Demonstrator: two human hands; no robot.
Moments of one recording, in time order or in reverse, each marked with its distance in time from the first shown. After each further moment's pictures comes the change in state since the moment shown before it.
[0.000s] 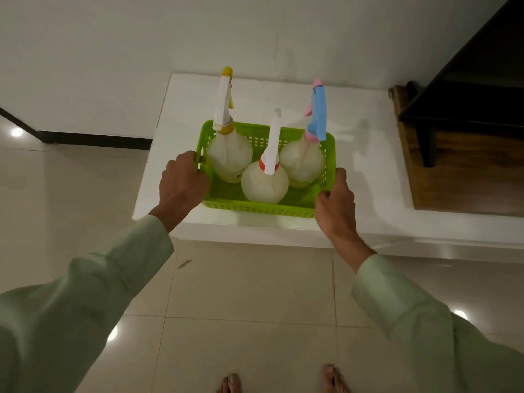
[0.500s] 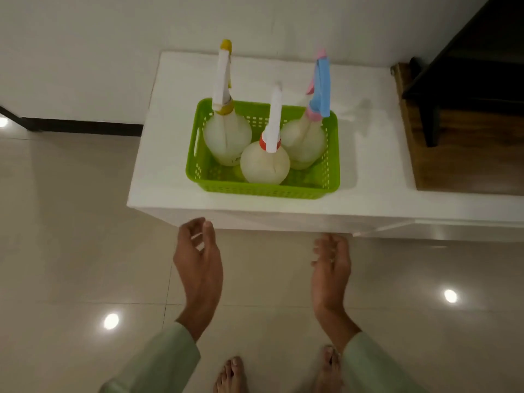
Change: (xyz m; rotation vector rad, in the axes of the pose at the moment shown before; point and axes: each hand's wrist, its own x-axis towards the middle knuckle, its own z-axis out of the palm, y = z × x) left_hand -0.141 -0.054 0.077 -0.710 0.274 -0.171; right_hand -0.110 0.093 0.051 0.540 0.280 0.183
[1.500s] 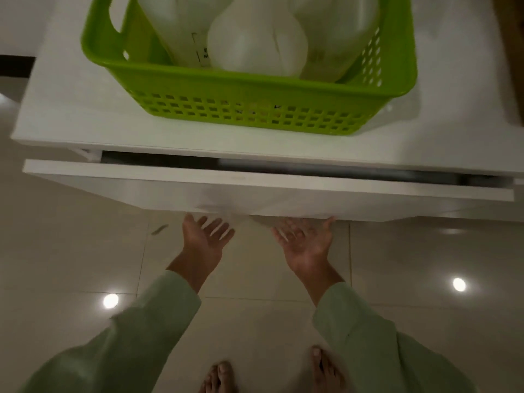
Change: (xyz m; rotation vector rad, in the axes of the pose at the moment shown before) left_hand 0.070 -0.184 0.086 -0.706 -0.085 -0.962; right_hand 0.079 0.178 0.076 0.904 -0.215 0.900
